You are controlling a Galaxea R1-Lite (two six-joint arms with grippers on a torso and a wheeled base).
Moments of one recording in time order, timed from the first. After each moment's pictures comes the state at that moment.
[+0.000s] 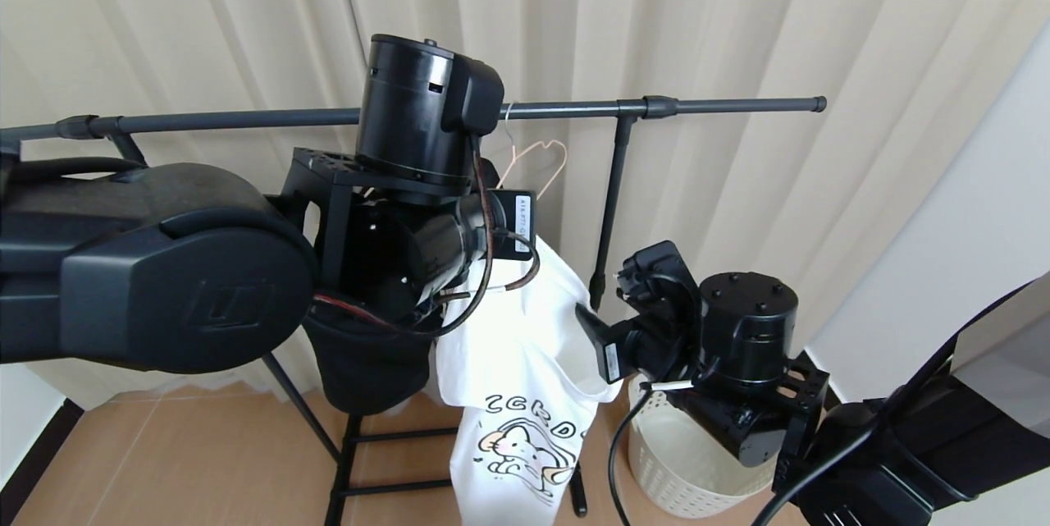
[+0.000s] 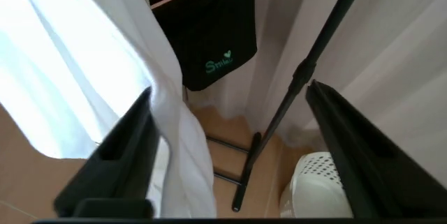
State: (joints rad) left arm -0.79 1.79 -1.34 -0.07 0.53 -0.22; right arm 0.72 1.99 -0.70 -1.08 -0.32 0.00
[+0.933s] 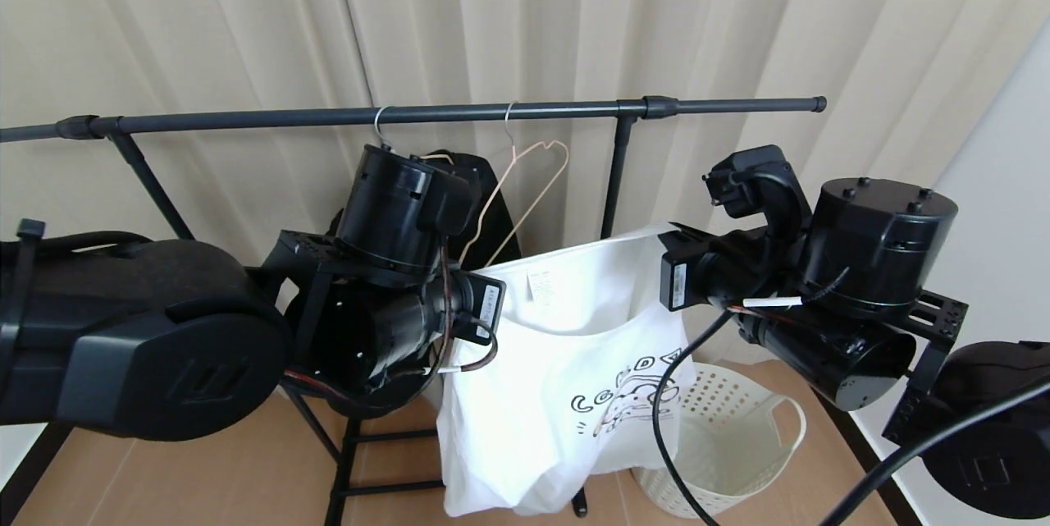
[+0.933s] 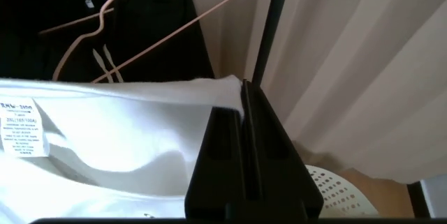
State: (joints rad) left arm -0.75 1.75 -1.11 -0.08 0.42 -0.12; right arm 0.65 1.74 -0.78 -0.84 -0.41 -0.01
